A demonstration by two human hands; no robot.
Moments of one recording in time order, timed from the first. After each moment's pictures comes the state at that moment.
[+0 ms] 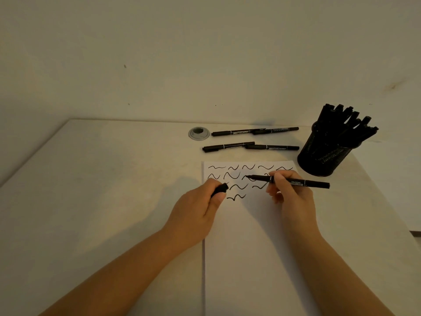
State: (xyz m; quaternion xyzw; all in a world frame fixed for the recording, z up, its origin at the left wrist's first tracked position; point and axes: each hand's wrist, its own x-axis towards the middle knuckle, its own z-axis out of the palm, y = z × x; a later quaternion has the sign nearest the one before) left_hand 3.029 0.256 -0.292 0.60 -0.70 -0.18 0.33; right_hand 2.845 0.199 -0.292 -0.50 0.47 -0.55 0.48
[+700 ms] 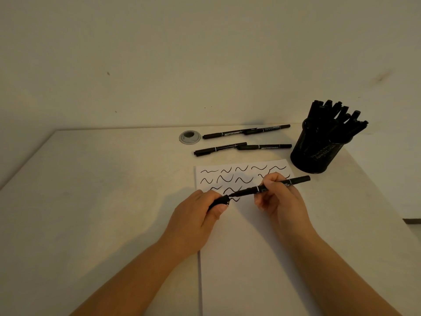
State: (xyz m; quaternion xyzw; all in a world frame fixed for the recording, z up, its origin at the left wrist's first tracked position) left_hand 3.024 0.251 -0.296 0.59 -0.73 -0.18 0.31; right_hand 2.848 0.197 -0.294 -0.43 0.39 -0.52 0.62
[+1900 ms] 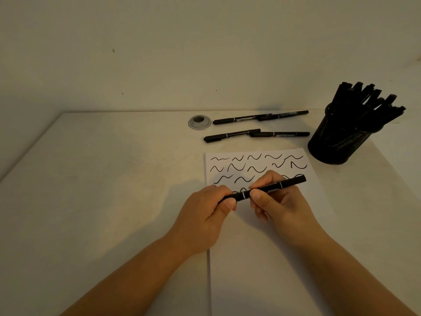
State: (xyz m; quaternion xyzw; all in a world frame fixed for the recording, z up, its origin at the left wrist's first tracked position) left_hand 3.024 0.259 -0.296 0.56 -0.70 -0.24 0.37; right_hand 2.858 0.216 -0.289 -0.58 0.34 -0.42 0.61
